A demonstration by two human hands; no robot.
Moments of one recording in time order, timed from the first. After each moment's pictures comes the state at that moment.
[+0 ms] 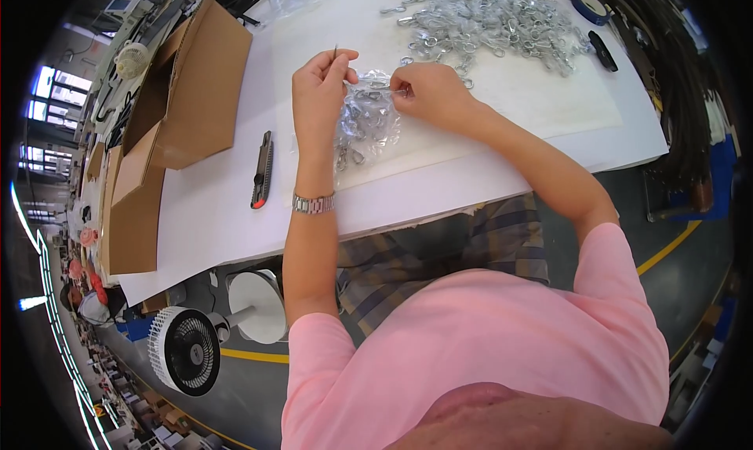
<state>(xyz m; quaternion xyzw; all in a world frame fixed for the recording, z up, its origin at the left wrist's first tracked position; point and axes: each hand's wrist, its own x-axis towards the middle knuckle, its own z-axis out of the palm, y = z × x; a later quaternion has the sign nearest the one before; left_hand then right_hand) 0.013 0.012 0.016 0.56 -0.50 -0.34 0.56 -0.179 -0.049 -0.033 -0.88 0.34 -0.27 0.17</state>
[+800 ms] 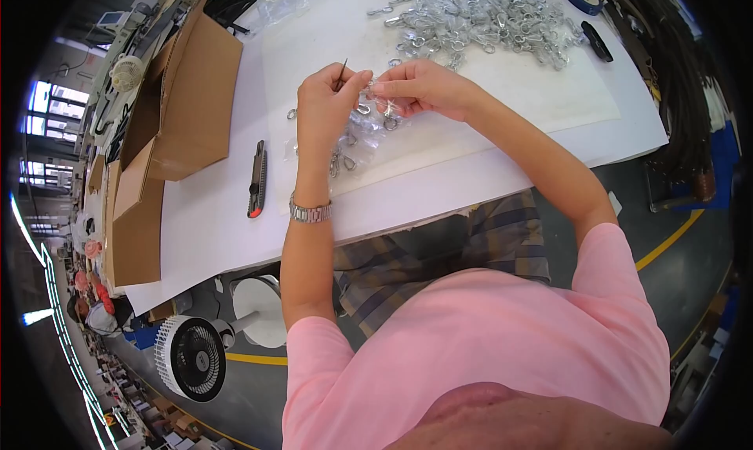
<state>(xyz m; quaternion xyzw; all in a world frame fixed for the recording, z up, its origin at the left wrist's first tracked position) 0.000 0.013 0.013 0.61 -0.59 -0.29 0.45 -0.191 -0.057 -0.015 -0.58 0.26 -0.21 0.74</state>
